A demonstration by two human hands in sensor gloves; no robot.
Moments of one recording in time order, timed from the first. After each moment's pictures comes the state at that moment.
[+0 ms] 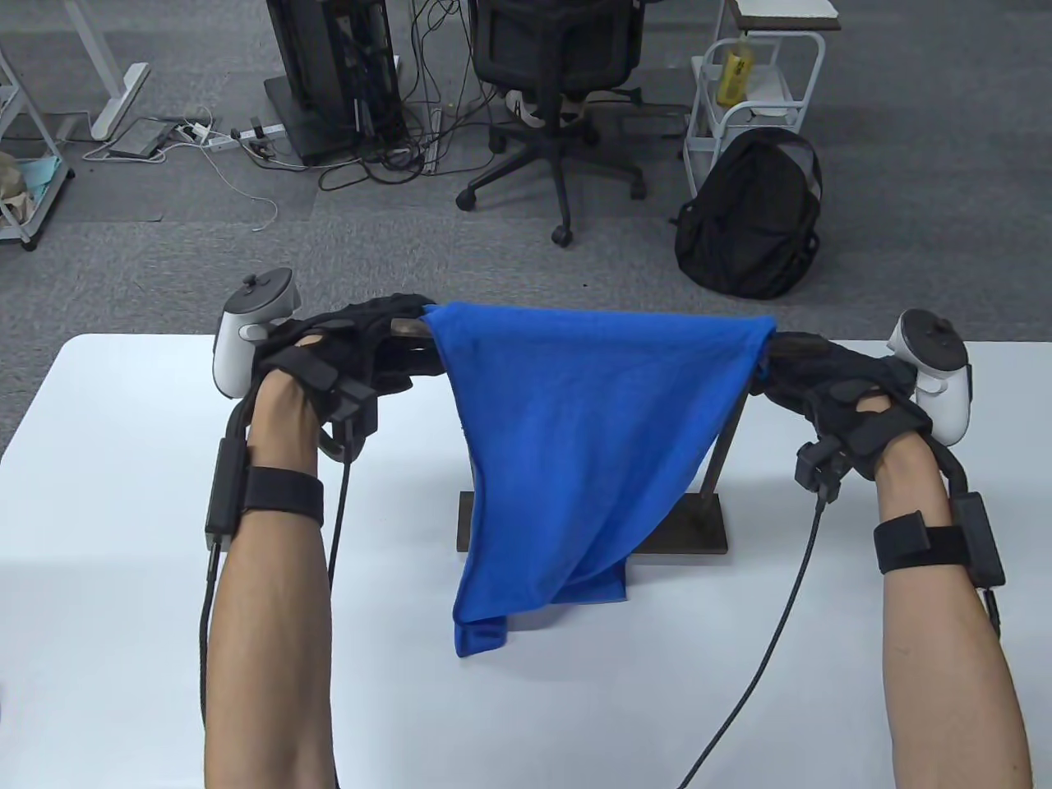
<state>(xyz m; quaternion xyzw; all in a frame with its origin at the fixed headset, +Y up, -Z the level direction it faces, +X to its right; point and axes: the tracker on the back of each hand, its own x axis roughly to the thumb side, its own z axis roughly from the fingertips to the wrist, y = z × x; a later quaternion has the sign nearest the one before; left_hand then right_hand) -0.235 -0.557 -0.471 -0.24 -0.04 0.67 0.70 0.304 -0.578 -0.458 0.05 0.10 0.77 0.63</state>
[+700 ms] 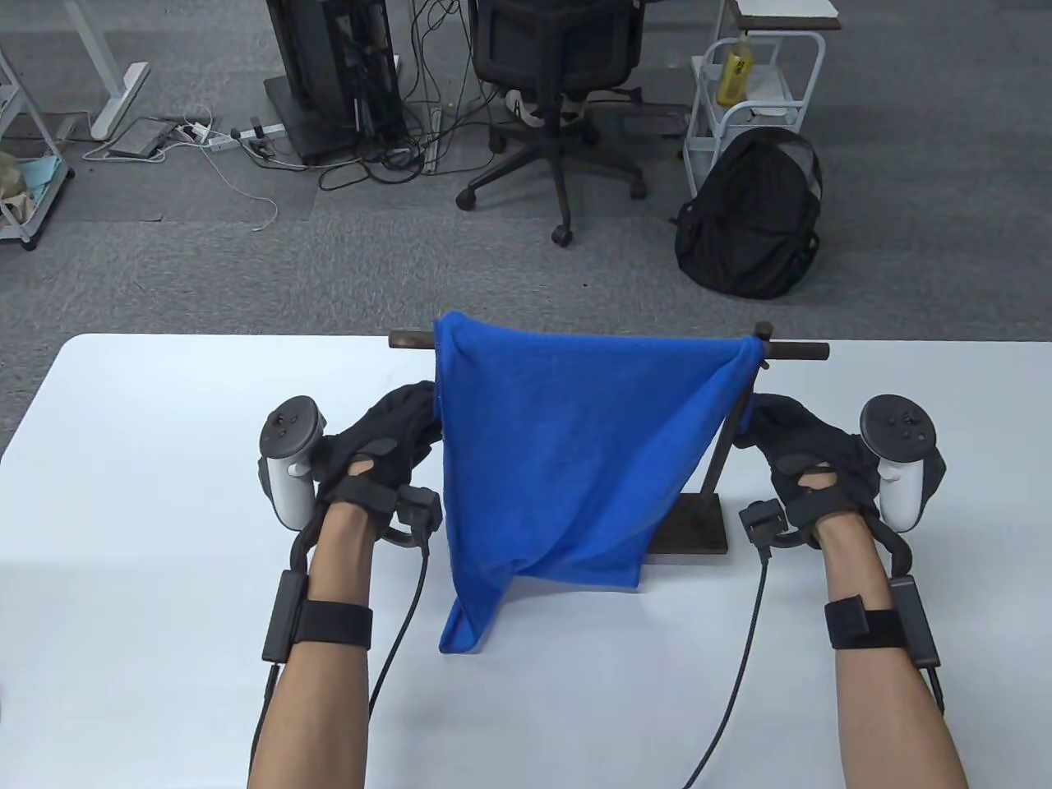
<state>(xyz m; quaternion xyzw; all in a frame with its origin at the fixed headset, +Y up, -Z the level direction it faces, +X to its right) -0.211 -0.659 -0.415 -0.08 0.03 0.70 0.71 0.291 -0.642 -0.412 -0.08 -0.04 0.83 0.56</state>
